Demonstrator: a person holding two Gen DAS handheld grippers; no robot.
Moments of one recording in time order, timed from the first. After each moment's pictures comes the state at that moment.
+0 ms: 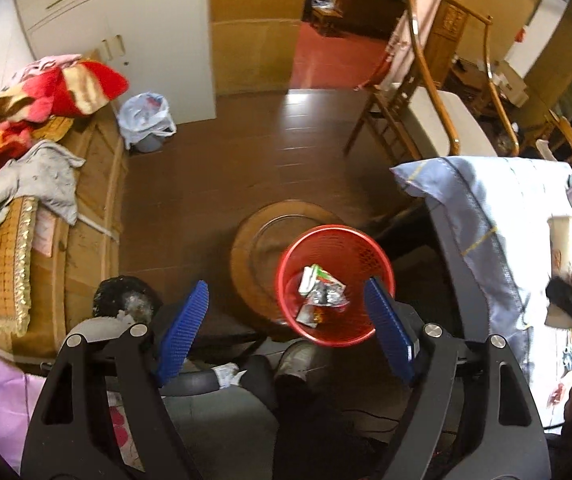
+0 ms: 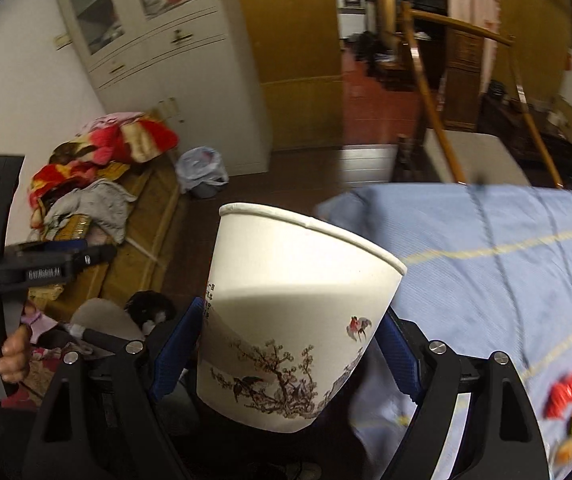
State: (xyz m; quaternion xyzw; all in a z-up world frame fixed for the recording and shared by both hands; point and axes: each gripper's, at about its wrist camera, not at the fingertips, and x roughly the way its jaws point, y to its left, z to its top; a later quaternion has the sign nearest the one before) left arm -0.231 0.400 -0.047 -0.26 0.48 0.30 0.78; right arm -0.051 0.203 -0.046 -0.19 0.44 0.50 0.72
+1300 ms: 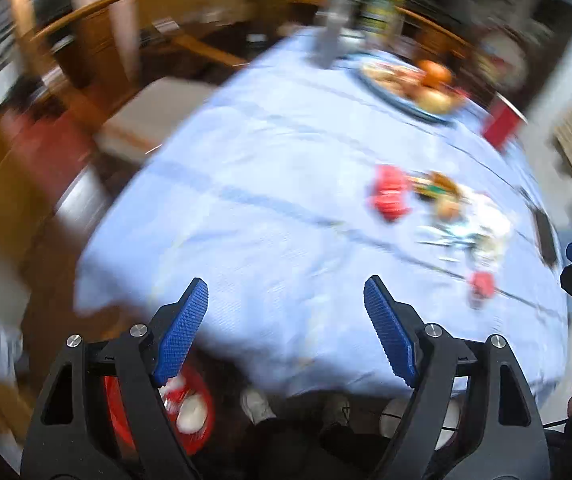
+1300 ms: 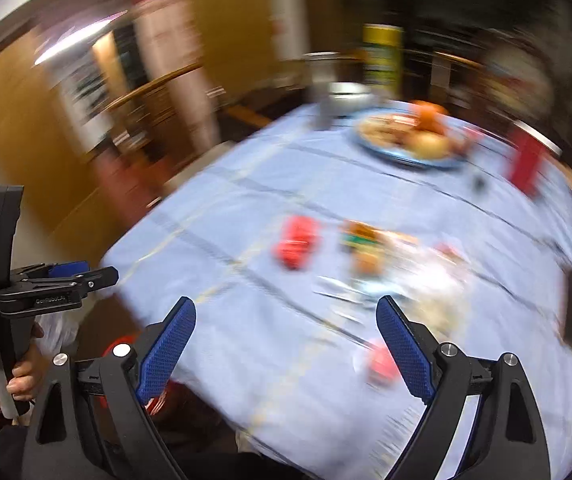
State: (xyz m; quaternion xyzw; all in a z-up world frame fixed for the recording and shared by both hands) left arm 0.013 0.139 -0.014 0.01 0.49 -0.16 0.86; right arm -0.090 -0.130 0.007 0.07 0.40 0.01 0.91
